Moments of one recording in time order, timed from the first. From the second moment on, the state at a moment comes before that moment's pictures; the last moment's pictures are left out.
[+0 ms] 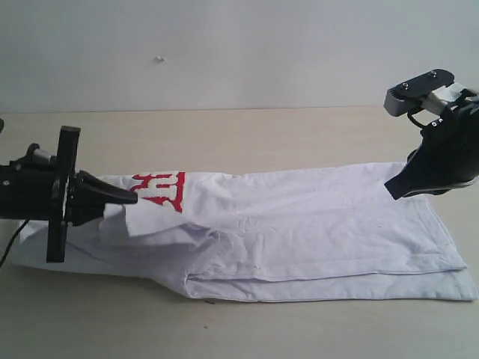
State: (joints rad) left arm 0.04 1.93 -0.83 -1.52 1.21 0.64; right arm -0.04 1.57 -0.92 0.34 0.63 -0.66
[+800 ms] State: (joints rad) left arm 0.08 2.08 -1.05 -1.73 1.15 0.88; right arm -0.04 1.57 -0.92 0.34 0.64 -0.65
